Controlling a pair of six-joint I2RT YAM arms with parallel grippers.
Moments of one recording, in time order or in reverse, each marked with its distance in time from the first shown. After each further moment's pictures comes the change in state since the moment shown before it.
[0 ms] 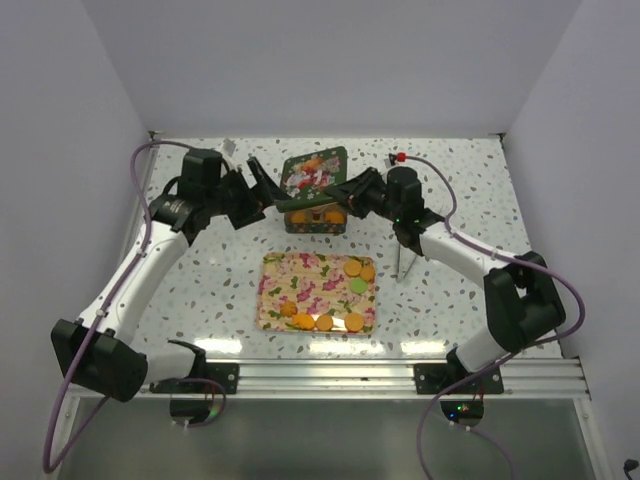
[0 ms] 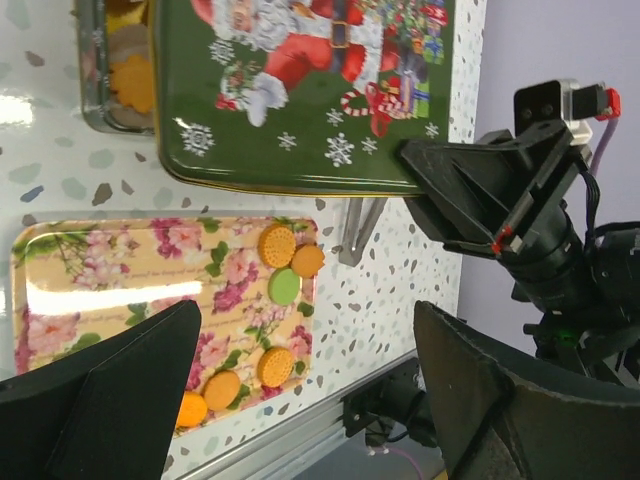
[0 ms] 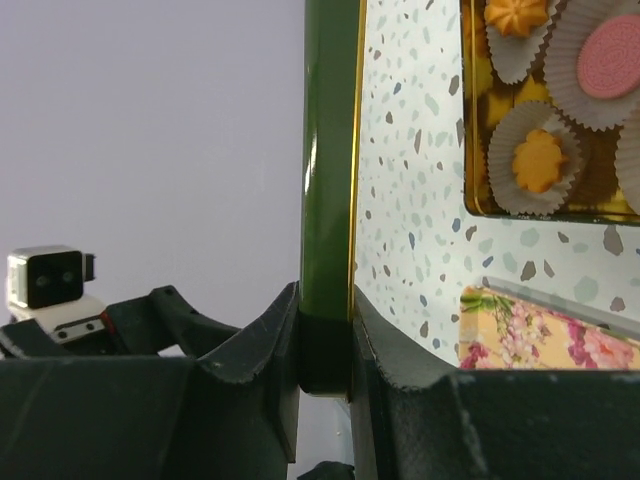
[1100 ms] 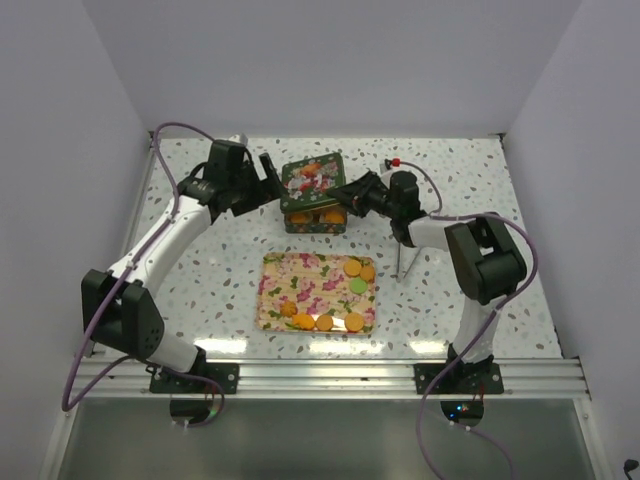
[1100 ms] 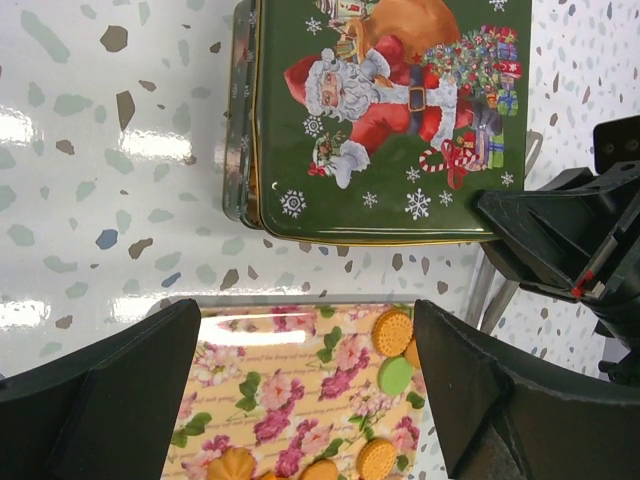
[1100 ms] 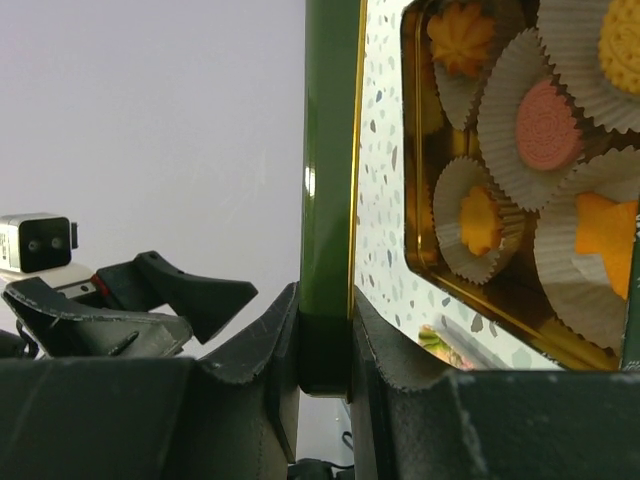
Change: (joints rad) left arm -0.050 0.233 0.098 0.036 -0.259 0.157; right arm -0.122 0.341 0.010 0.386 -0.238 0.053
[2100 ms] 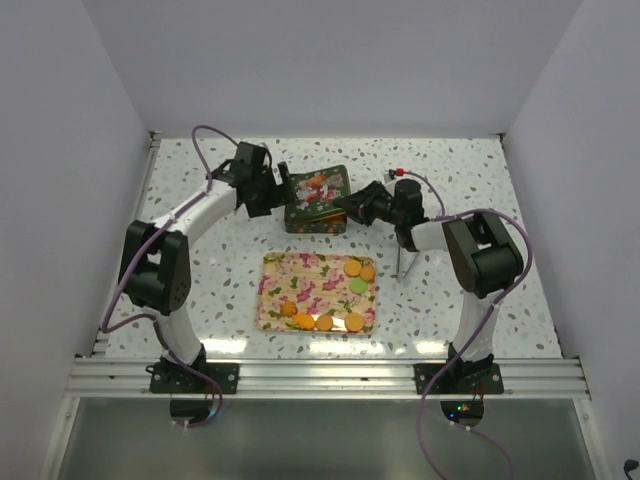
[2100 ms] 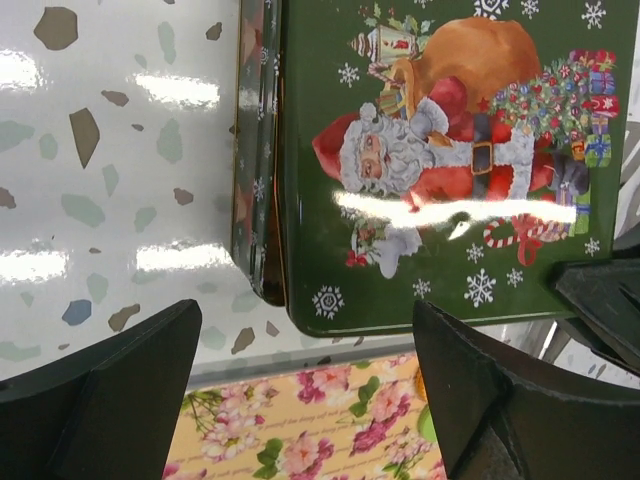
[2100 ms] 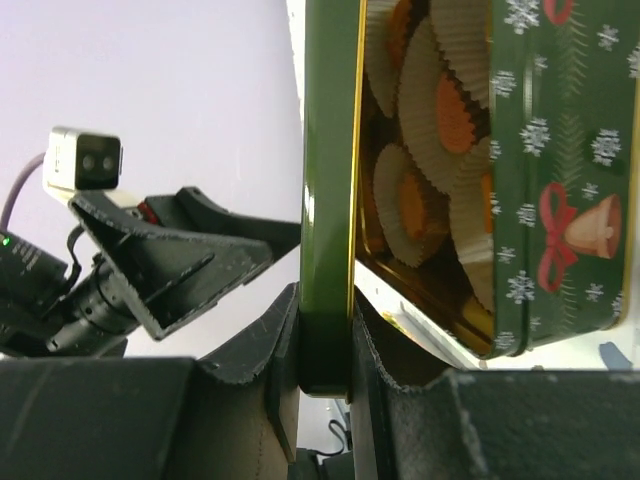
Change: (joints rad) left arm 0.006 0.294 0.058 0.089 0.052 0.043; right arm -0.041 0.059 -0.054 0.061 -0.048 0.001
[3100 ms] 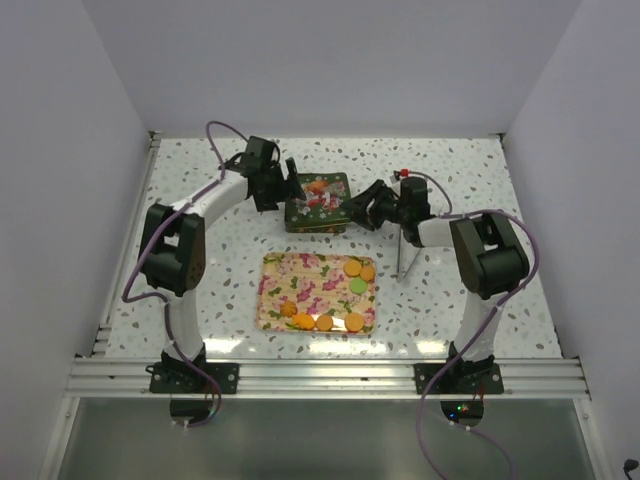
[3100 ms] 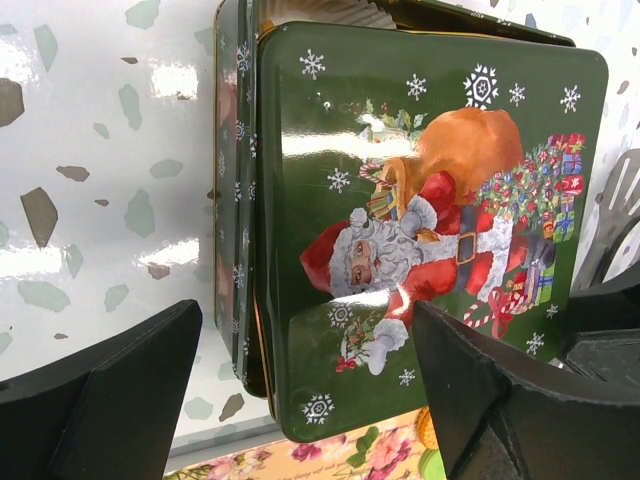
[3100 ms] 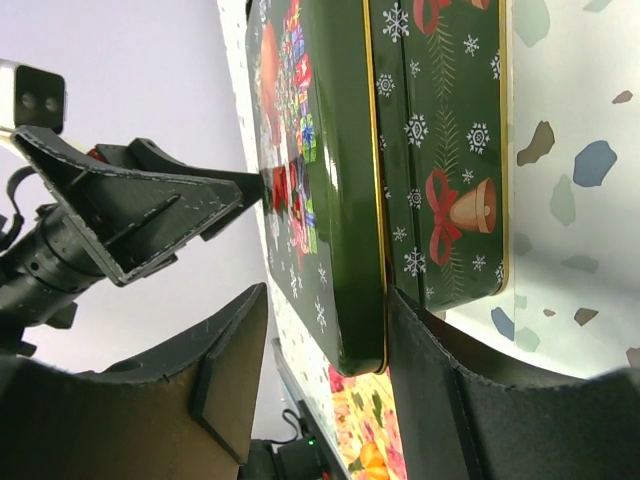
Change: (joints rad) left arm 0.000 0.204 0.165 0.000 0.029 0.017; right arm -0.050 -0.016 0.006 -0.184 -0.026 -0.157
